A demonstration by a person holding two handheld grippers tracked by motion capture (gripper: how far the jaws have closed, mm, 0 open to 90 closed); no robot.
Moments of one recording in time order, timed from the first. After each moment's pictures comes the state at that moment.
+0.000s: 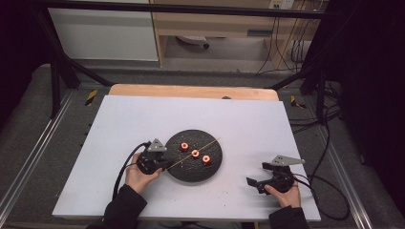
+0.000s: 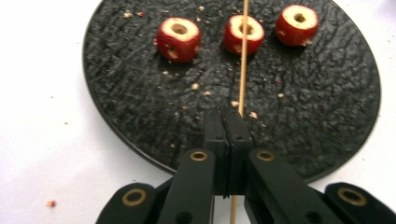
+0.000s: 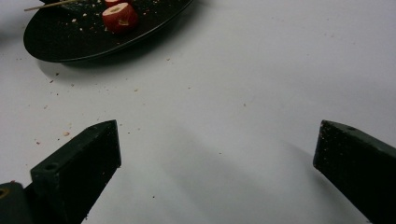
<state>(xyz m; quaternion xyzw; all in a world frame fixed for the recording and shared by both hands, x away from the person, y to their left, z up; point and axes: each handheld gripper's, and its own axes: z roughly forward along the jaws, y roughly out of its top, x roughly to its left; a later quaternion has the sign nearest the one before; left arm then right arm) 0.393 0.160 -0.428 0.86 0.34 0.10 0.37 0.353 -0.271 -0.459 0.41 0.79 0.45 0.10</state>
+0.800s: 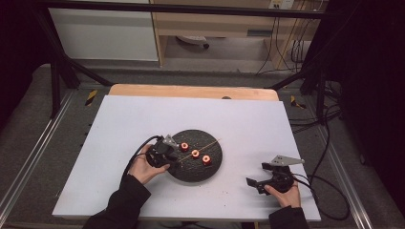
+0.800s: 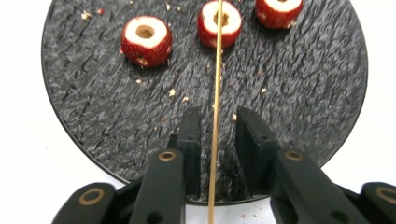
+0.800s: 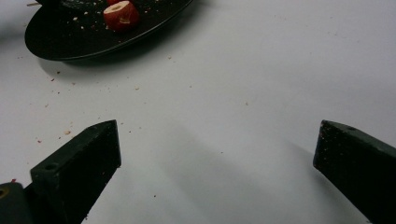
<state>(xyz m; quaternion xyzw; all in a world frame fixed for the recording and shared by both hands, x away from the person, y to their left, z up) 0.412 0.133 -0.411 0.91 0.29 0.06 0.28 0.353 -0.270 -0.460 0.41 0.79 0.44 0.09</state>
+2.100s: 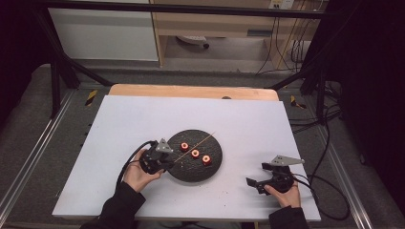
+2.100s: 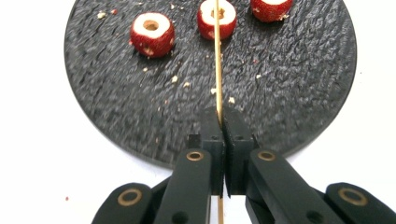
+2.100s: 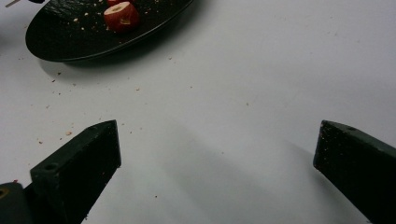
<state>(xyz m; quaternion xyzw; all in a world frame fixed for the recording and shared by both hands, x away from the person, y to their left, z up) 0.387 0.151 -0.407 0.90 0.29 0.10 0.31 0.353 -0.270 -0.460 0.41 0.79 0.44 0.09</state>
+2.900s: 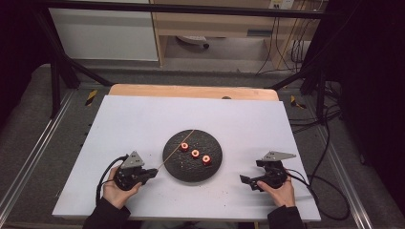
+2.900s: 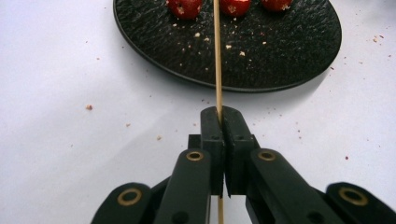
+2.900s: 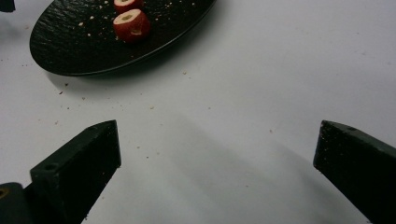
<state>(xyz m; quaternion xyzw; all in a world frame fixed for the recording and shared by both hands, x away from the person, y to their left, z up) 0.346 0.216 -0.428 0.85 0.34 0.11 0.40 0.362 -0.247 -0.447 0.41 0.80 0.43 0.09</state>
